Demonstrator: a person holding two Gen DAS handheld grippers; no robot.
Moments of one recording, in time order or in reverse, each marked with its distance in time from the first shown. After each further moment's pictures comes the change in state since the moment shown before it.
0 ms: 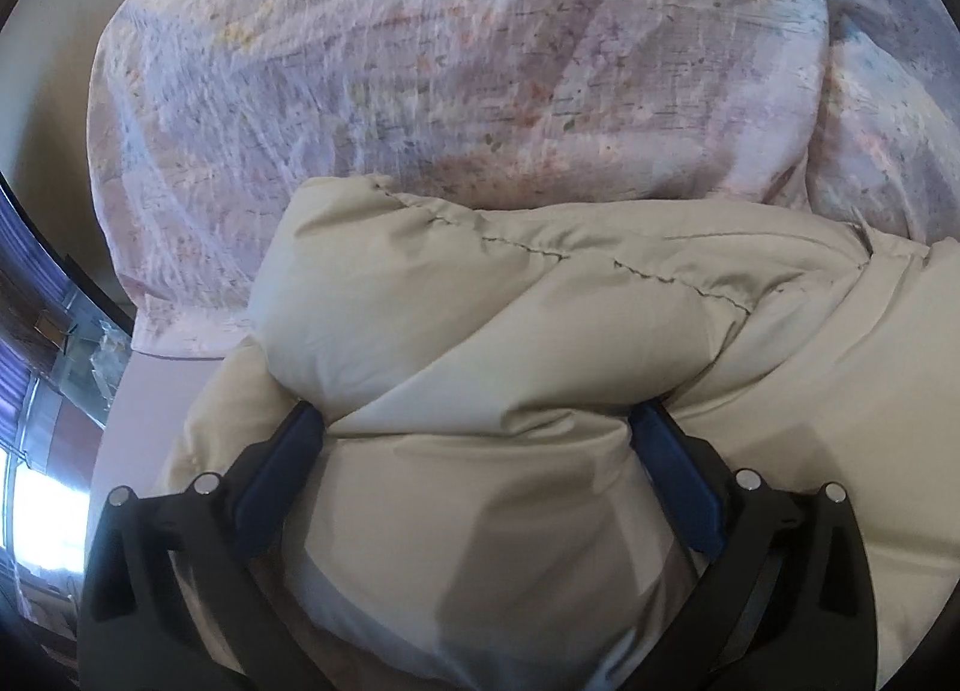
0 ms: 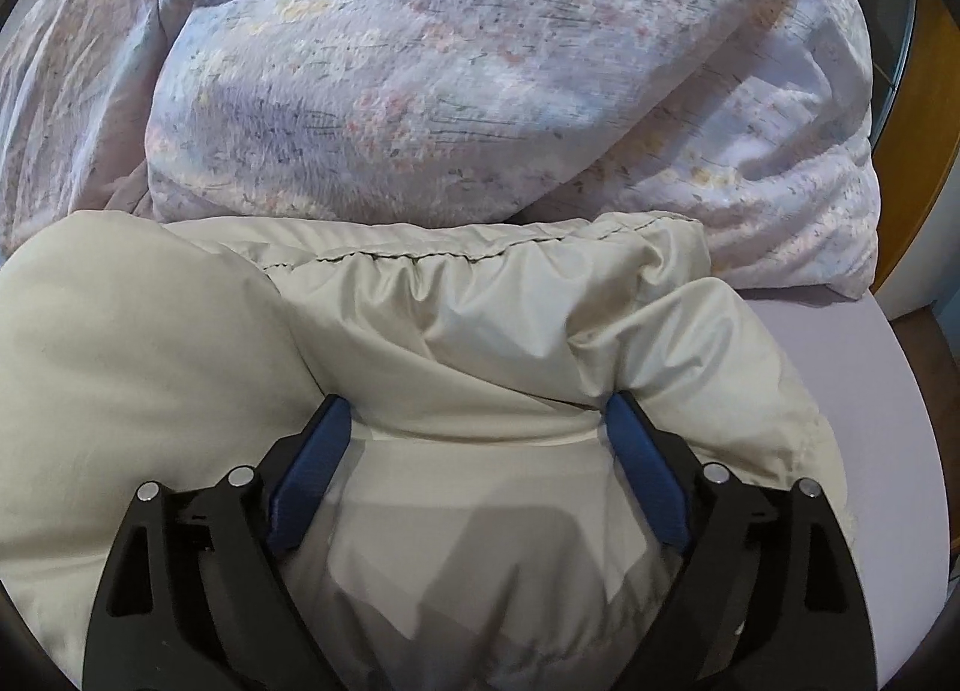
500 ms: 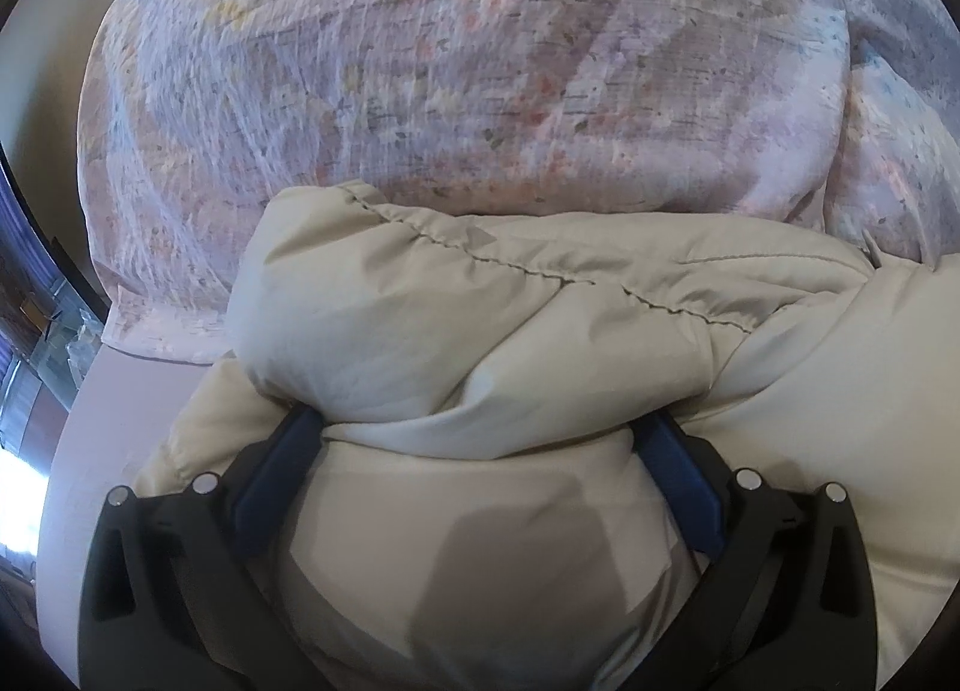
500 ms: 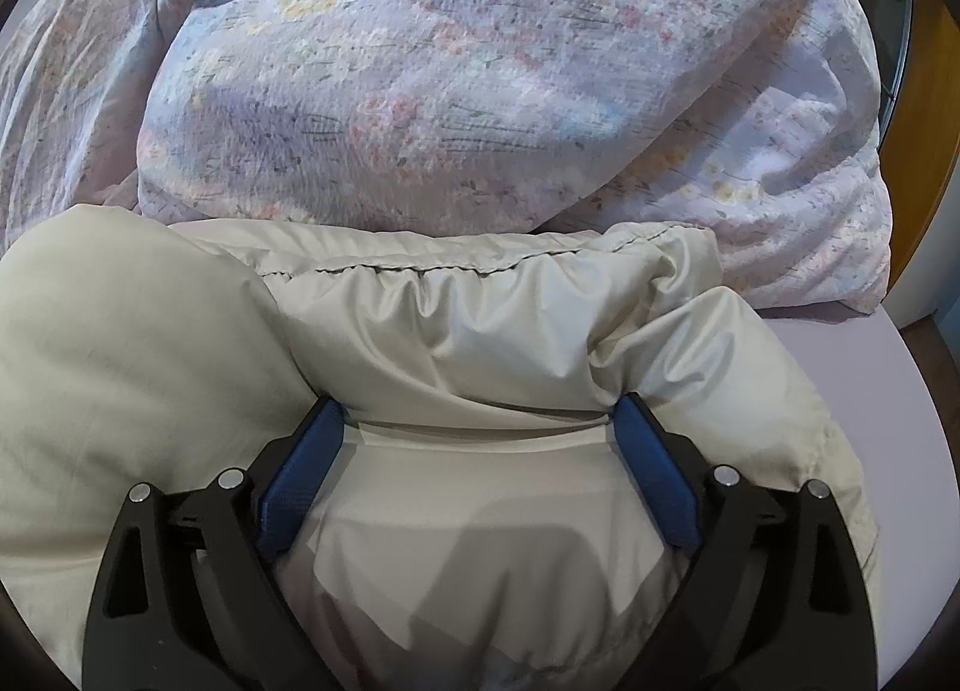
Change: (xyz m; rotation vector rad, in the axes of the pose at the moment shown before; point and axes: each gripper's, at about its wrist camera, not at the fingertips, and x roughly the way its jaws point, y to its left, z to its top) left arm 0.022 0.006 -0.005 -0.066 -0.079 -0.032; right arm 0.016 0.012 -0.018 -0.001 -0.053 0.005
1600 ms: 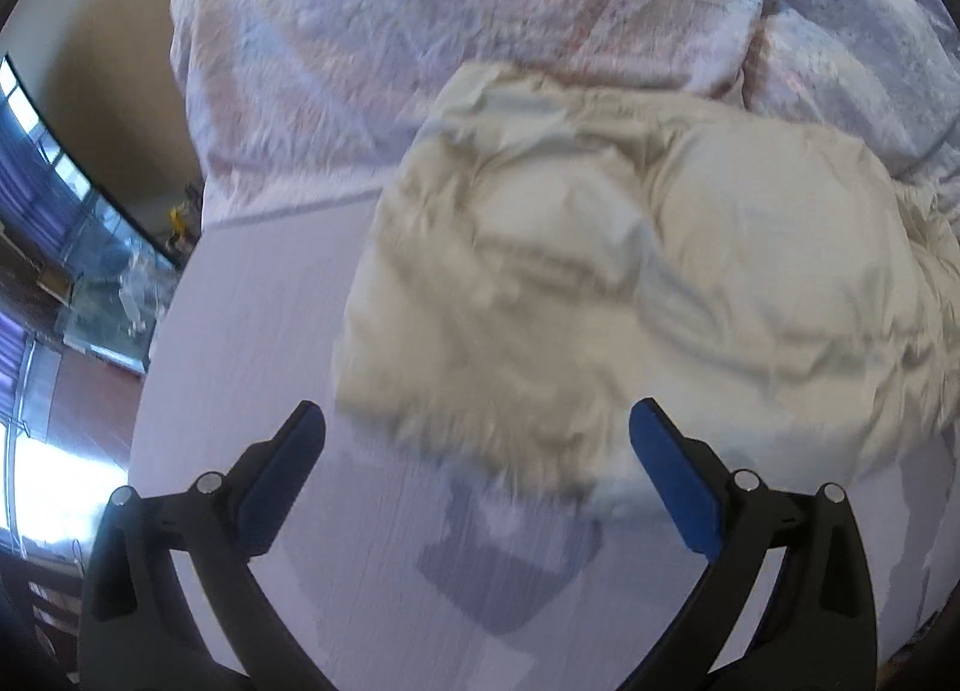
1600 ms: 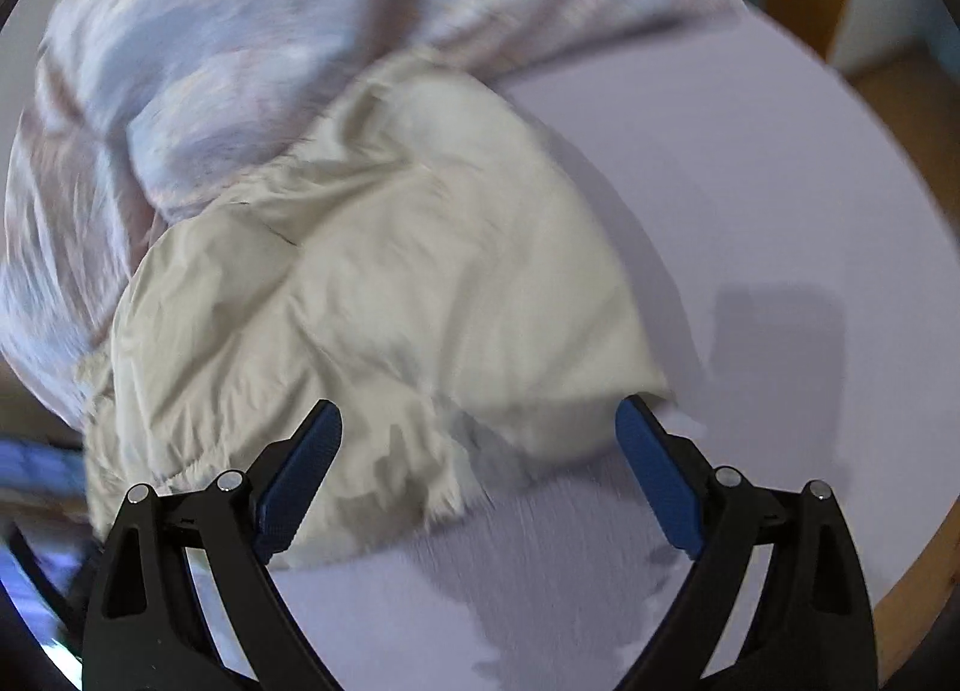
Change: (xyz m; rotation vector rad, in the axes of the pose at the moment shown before) left arm -0.133 0.057 -0.072 0.042 0.243 -0.003; right arm -0.101 -0.105 -0.062 0.529 0.443 0.135
